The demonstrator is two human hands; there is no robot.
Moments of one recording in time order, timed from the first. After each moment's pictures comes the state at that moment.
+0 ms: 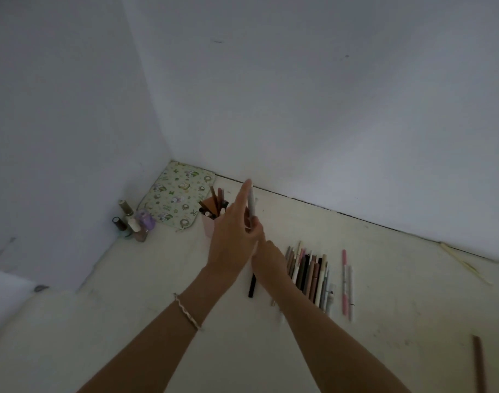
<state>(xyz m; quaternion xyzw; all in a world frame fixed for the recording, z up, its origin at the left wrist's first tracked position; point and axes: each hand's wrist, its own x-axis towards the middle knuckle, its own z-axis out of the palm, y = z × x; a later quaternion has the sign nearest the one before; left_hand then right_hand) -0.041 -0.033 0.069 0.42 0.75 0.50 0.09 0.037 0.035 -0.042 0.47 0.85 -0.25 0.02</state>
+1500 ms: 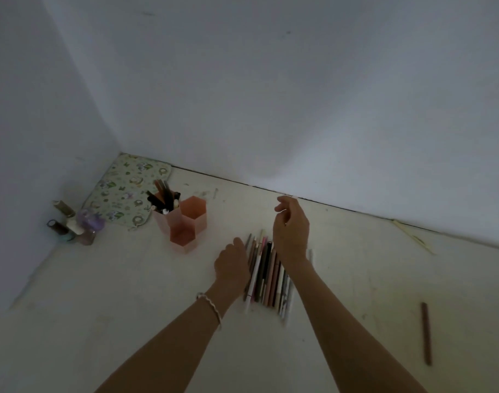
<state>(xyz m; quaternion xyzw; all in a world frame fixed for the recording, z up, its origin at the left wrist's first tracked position) 0.044 0.008 -0.027 0.42 0.87 0.11 0.23 0.119 0.099 0.021 0.51 0.71 -0.31 -0.37</state>
